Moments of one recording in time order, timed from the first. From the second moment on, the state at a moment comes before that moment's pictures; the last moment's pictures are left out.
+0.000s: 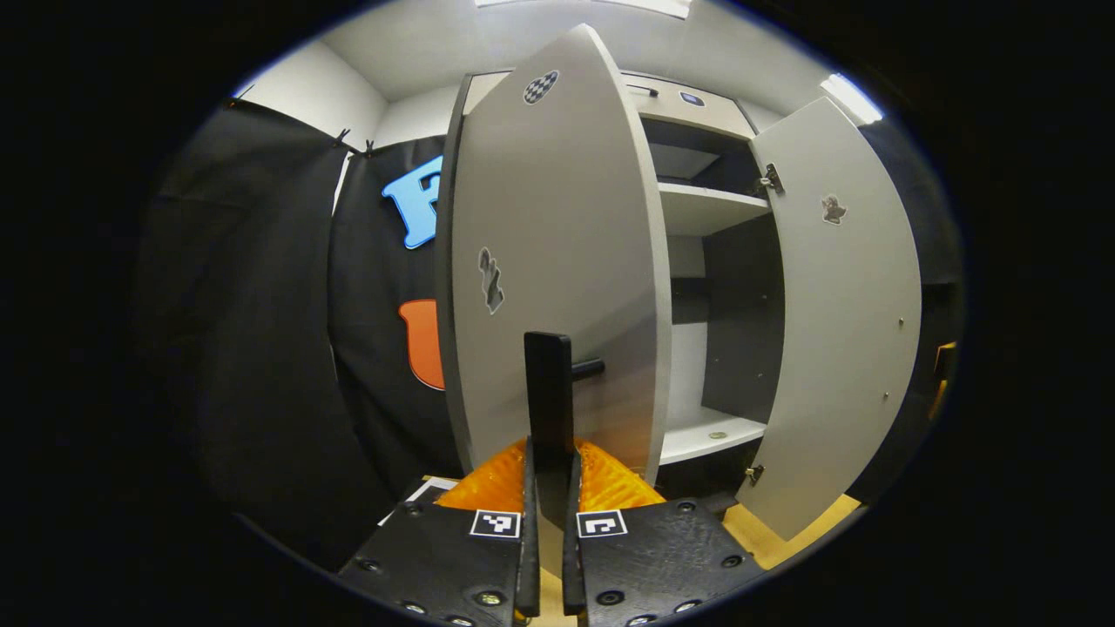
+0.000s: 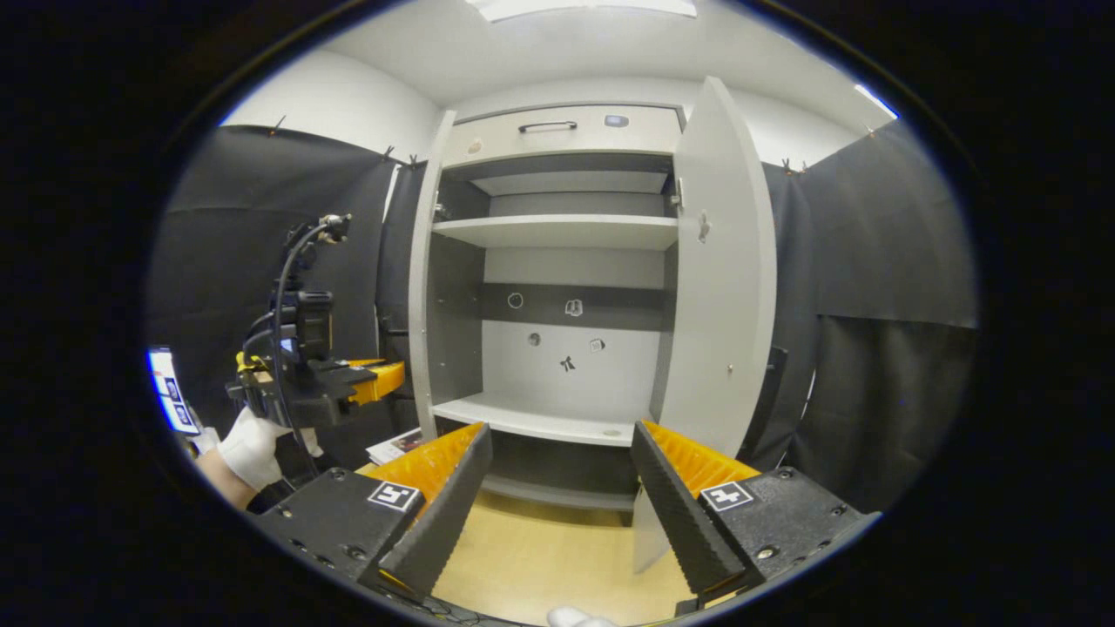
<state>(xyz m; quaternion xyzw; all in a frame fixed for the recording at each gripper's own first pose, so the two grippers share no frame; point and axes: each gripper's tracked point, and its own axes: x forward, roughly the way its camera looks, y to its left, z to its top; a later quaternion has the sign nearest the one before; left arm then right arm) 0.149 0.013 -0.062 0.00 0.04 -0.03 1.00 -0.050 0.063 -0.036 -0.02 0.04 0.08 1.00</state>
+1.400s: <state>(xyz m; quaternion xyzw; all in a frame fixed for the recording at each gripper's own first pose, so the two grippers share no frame) 0.129 0.121 -0.071 -0.01 0.01 0.00 1.00 -0.044 0.116 -0.046 -0.02 0.05 0.11 0.99</state>
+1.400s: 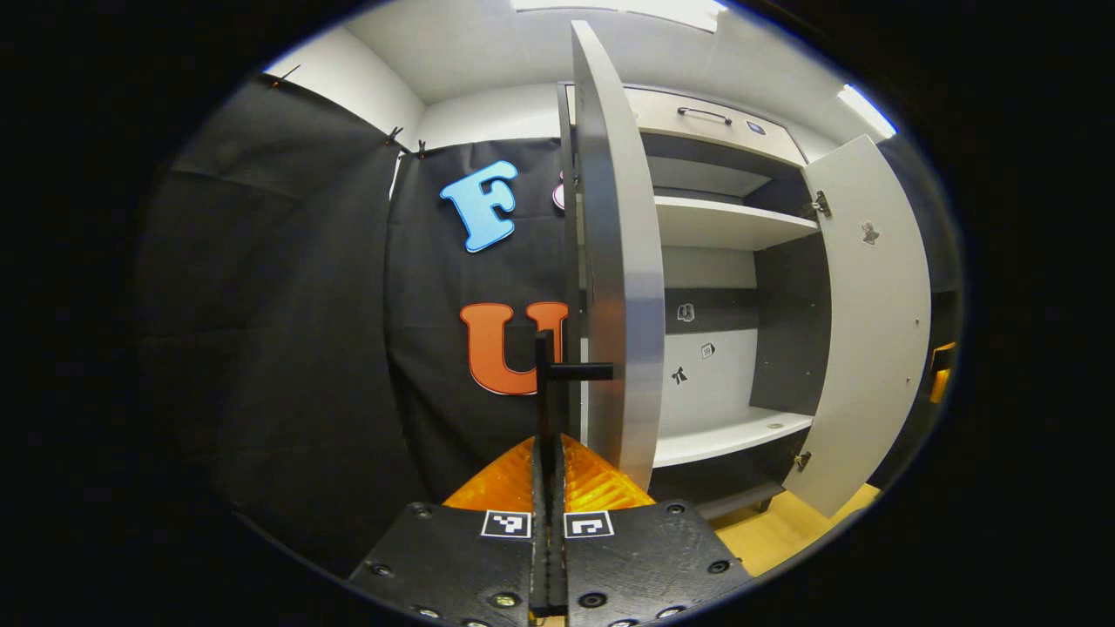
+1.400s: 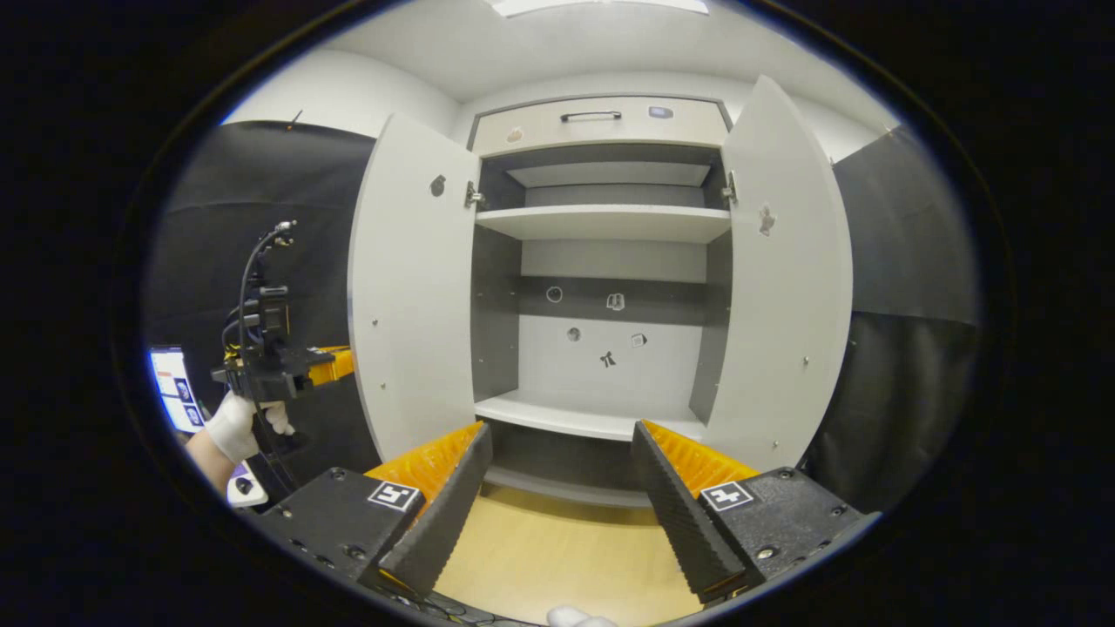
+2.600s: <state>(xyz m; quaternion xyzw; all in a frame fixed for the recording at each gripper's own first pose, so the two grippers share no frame) 0.060 0.157 -0.081 -0.01 0.04 0.09 1.00 -0.047 0.103 -0.046 -0.02 0.04 0.11 0.99</state>
